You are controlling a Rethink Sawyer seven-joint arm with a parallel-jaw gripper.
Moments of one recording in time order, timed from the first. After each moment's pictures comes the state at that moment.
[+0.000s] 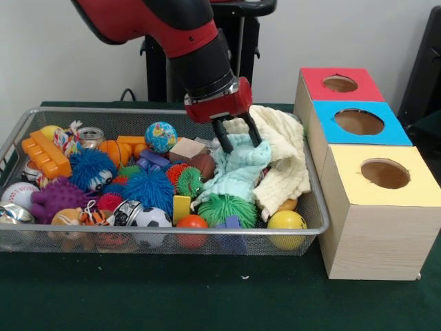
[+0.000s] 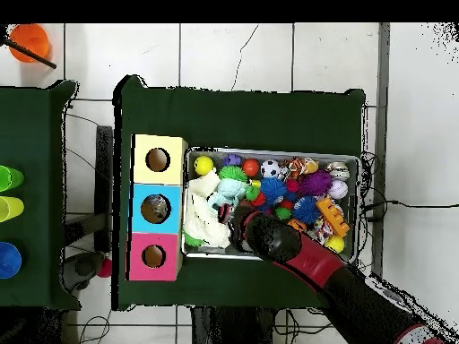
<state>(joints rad) -0.82 -0.51 0.52 2.08 0.05 0.16 1.54</state>
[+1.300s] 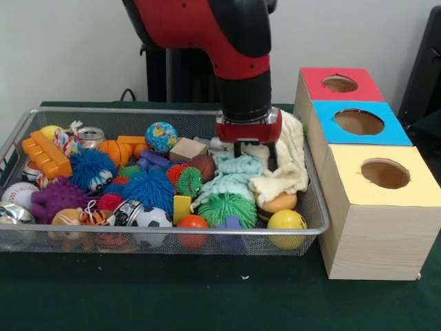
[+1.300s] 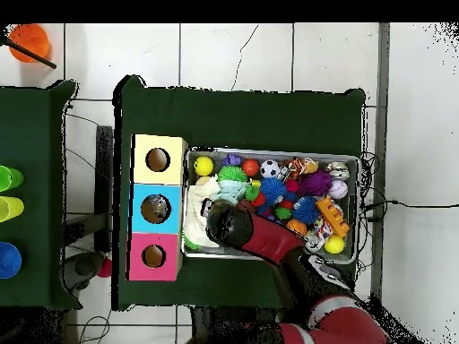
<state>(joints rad) -0.38 -0.47 0.17 1.89 0.11 0.15 1.61</state>
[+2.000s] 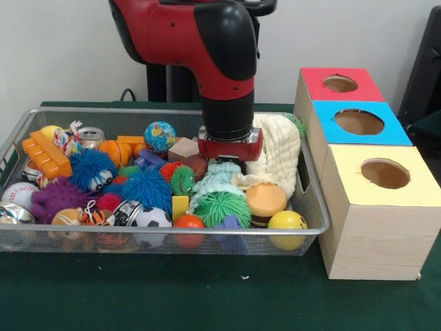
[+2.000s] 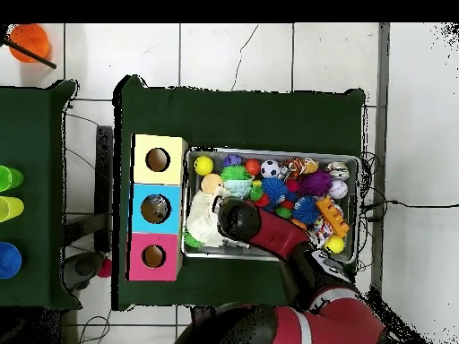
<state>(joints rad) -0.39 -0.41 0.12 1.81 0.09 0.17 1.61</state>
